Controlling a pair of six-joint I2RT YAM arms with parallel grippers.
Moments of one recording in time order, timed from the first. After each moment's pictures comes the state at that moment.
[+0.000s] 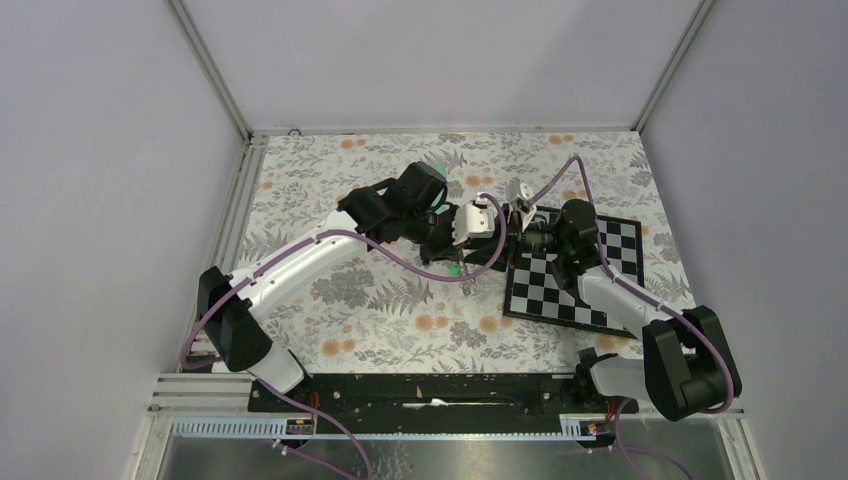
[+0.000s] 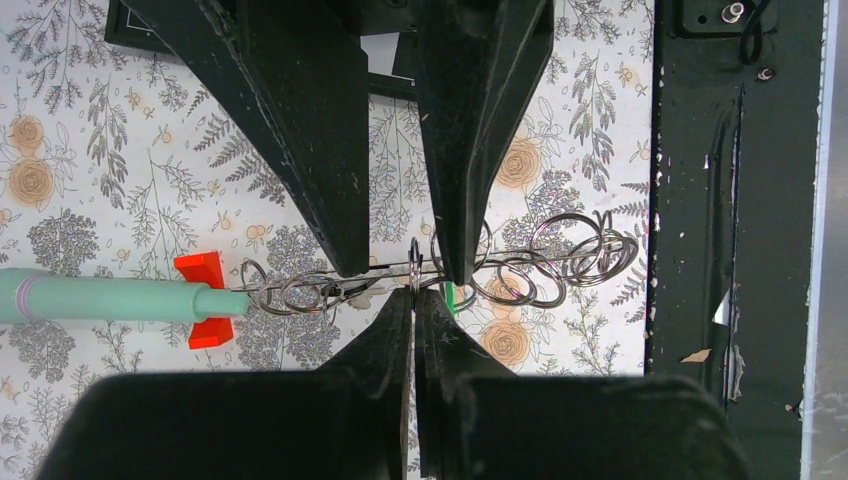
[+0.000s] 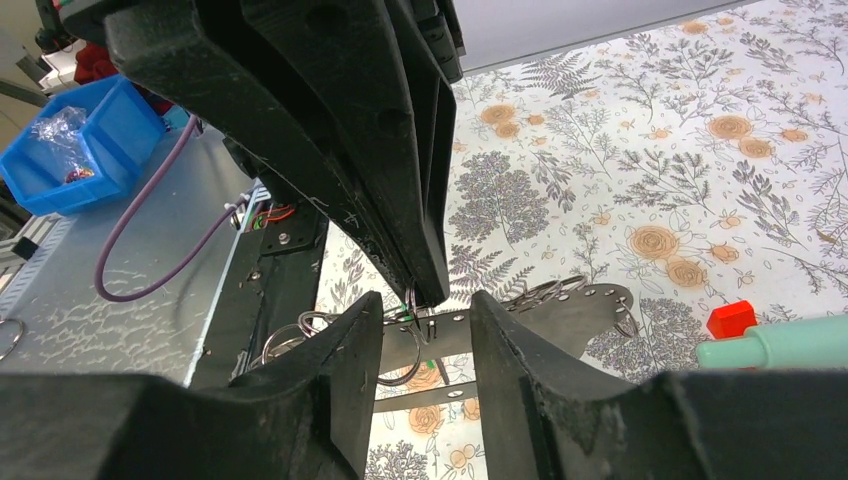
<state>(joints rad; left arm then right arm) -0.85 1.56 1.51 -0.79 0.49 0.55 0.33 1.28 0.59 0.74 -1.21 0.29</state>
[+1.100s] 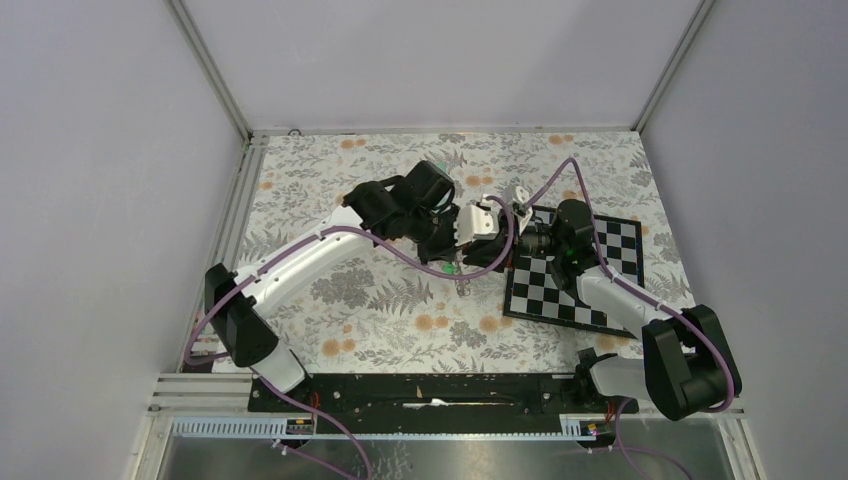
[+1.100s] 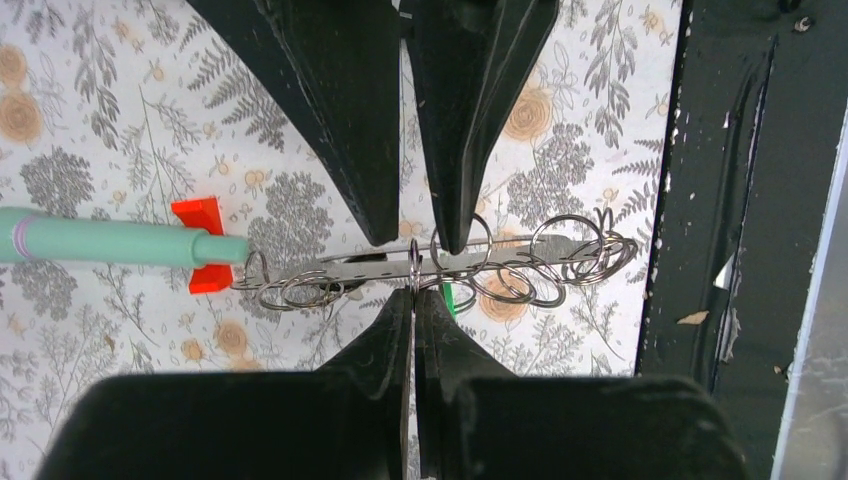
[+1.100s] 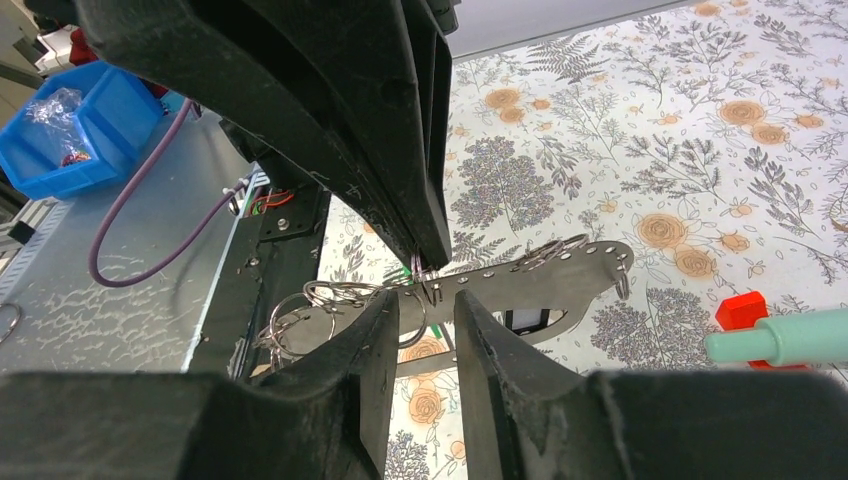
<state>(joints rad) -0.87 1.60 1.60 -0.92 0.39 0.55 0.35 1.28 0.59 0.68 -1.21 0.23</state>
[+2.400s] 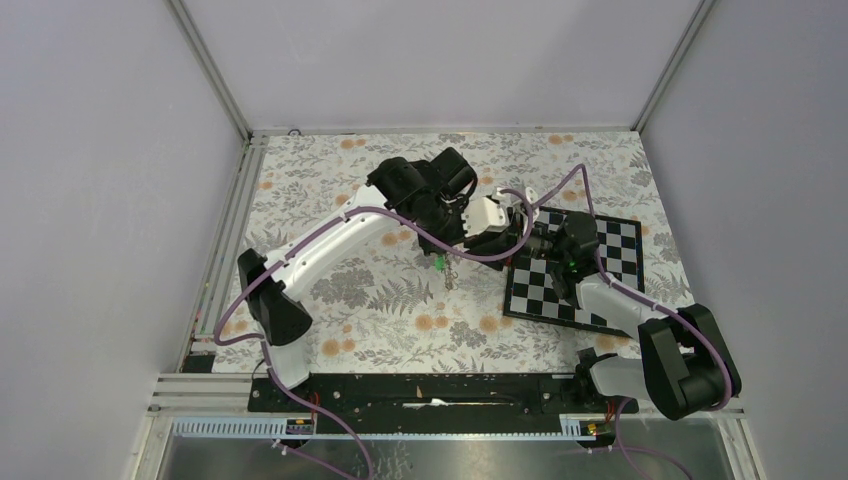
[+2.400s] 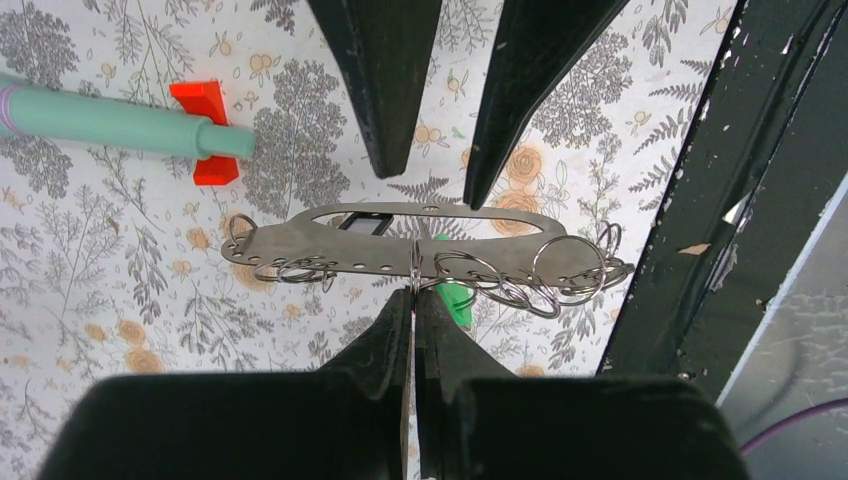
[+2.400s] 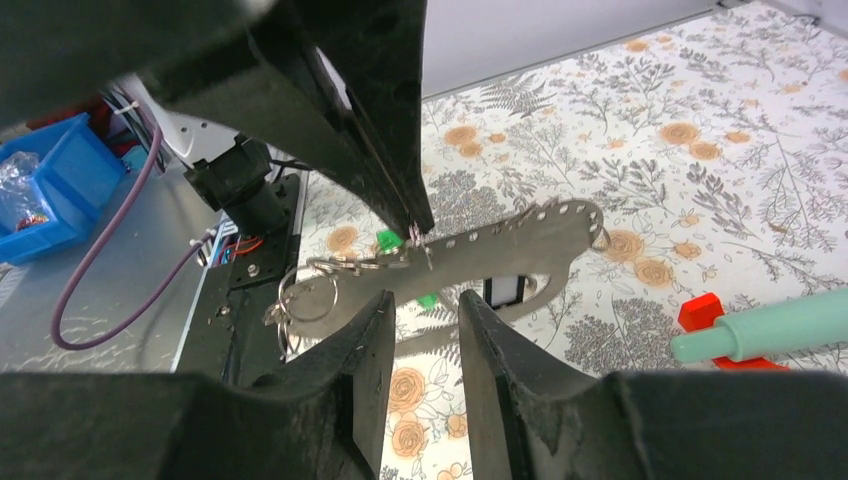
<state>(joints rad) -0.90 1.81 1.99 -1.33 0.18 0.50 0.34 1.28 0.51 0.90 -1.10 0.36</state>
